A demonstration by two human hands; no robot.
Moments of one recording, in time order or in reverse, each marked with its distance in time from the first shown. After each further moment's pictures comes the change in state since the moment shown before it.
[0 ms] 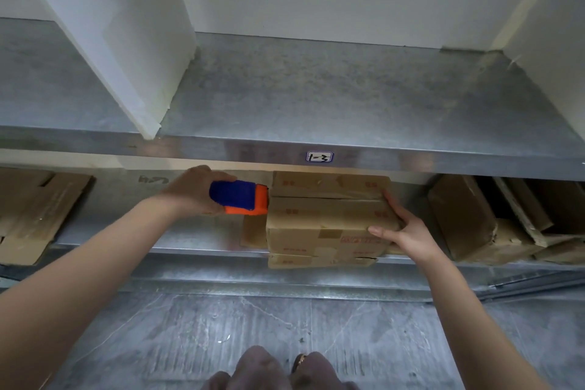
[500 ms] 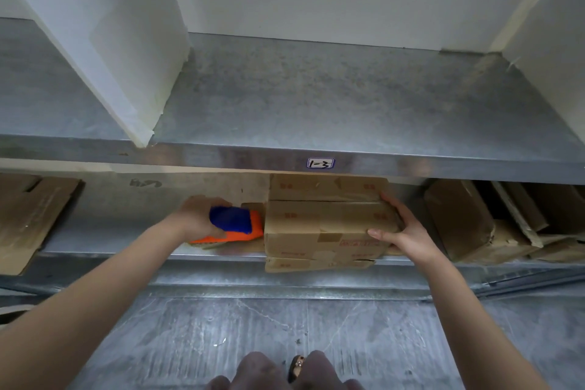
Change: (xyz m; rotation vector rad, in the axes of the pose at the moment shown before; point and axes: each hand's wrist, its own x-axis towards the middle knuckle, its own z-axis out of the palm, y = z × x) left_hand 0.002 -0.006 0.041 -0.037 -0.142 -0.072; right_hand 0.002 -0.001 -0.001 0.006 0.027 0.002
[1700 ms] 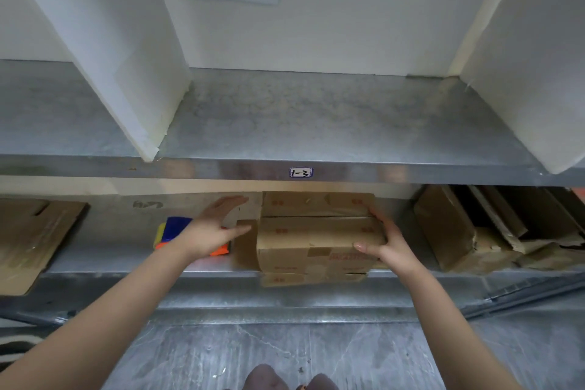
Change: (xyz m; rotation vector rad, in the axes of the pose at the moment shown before) left_hand -0.026 0.037 0.002 -0.212 0.212 0.218; right_hand -0.008 0.001 0.012 -0.033 0.053 -0.058
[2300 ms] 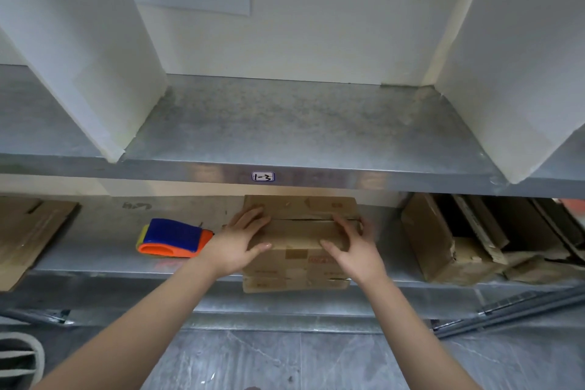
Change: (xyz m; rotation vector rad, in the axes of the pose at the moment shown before) left_hand 0.013 0.044 0.068 0.388 -0.032 0.143; right_hand -0.003 -0.013 0.016 -0.506 0.072 -0.083
